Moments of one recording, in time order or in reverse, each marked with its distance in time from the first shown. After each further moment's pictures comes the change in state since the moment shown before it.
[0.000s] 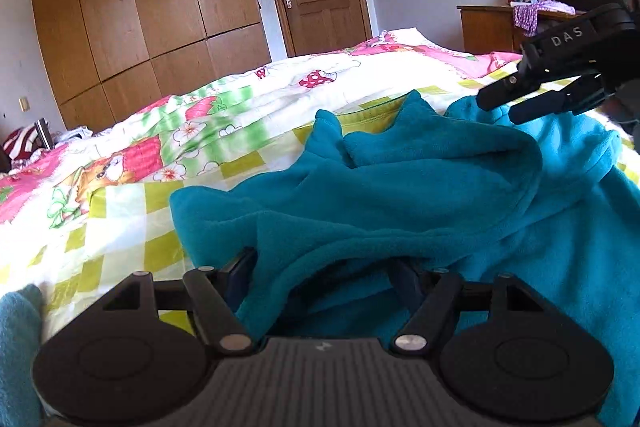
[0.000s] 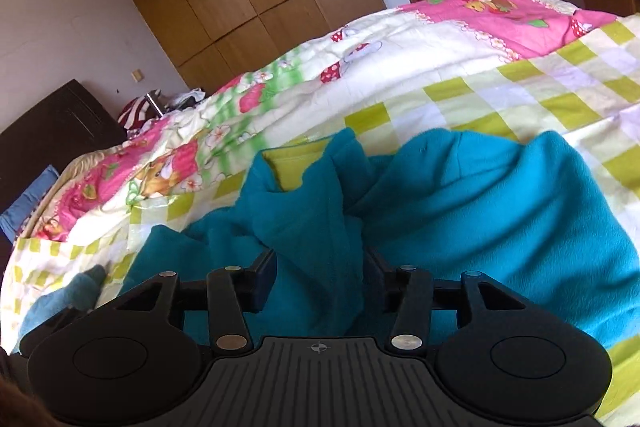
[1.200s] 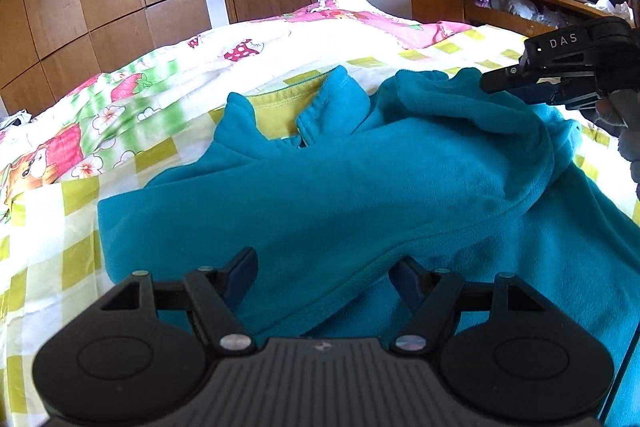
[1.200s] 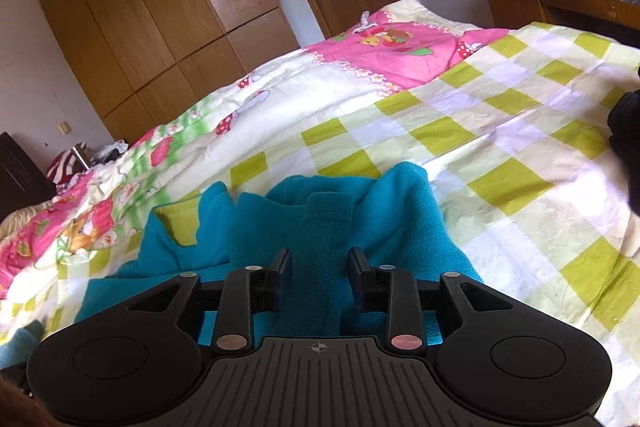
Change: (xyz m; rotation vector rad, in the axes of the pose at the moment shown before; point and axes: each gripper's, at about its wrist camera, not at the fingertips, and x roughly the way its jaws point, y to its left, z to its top) left arm 0.030 -0.040 0.029 0.048 0.121 -0.167; right arm -0.030 -0.063 -0.005 0.148 -0.112 -0.169
